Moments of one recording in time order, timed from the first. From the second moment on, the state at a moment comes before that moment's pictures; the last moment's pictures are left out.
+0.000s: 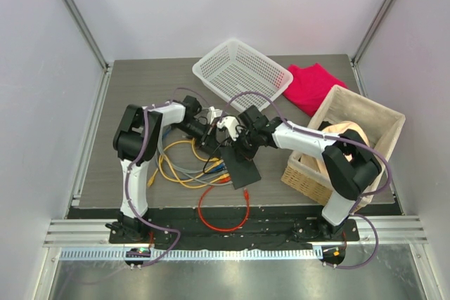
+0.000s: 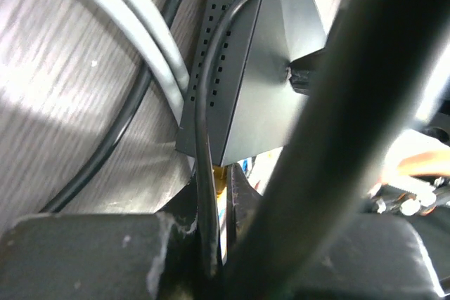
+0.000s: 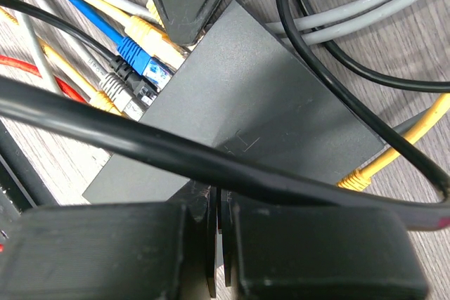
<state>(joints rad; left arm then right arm) -0.37 2.14 1.34 -0.73 1.04 0.17 0.70 1.71 1.08 -0.42 -0.34 -0.27</state>
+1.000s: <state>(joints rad) -0.36 2.25 1.65 -1.27 0.85 0.69 0.71 1.65 1.01 -0.37 -0.31 -0.28</state>
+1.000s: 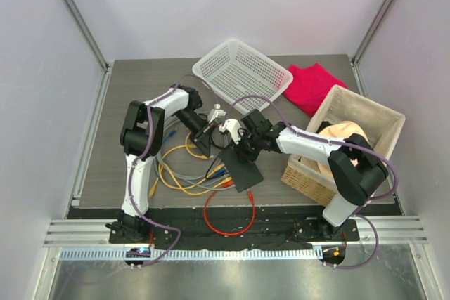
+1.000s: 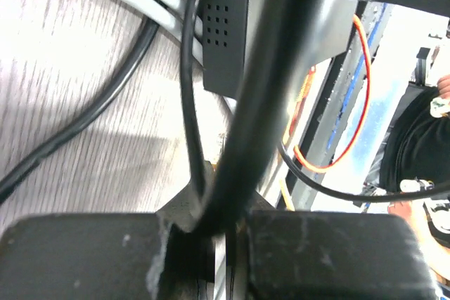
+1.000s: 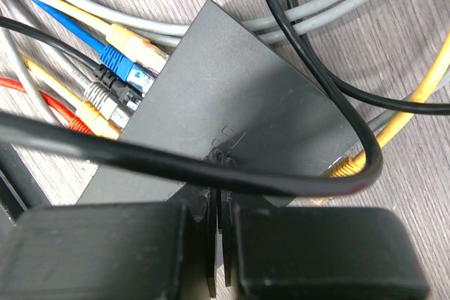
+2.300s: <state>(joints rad) -0.02 1.66 1.32 -0.44 0.07 0.30 0.71 1.63 0.98 -0.35 -0.29 -0.30</state>
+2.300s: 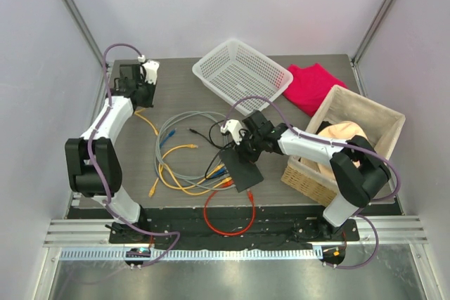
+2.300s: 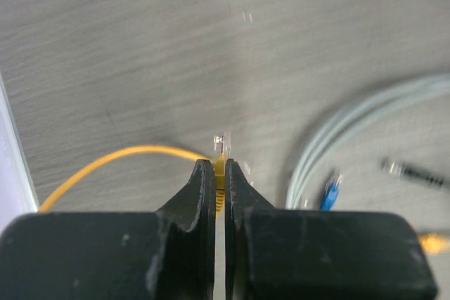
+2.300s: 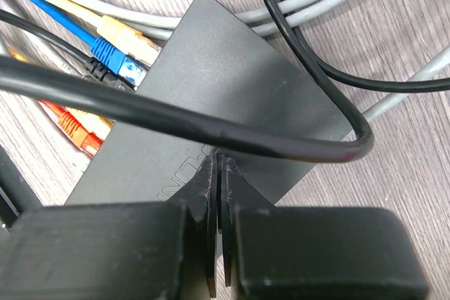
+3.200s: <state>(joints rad) 0.03 1.78 1.43 -0.05 0.08 -0.05 0.71 1.59 0.93 -0.32 -0.26 -0.31</state>
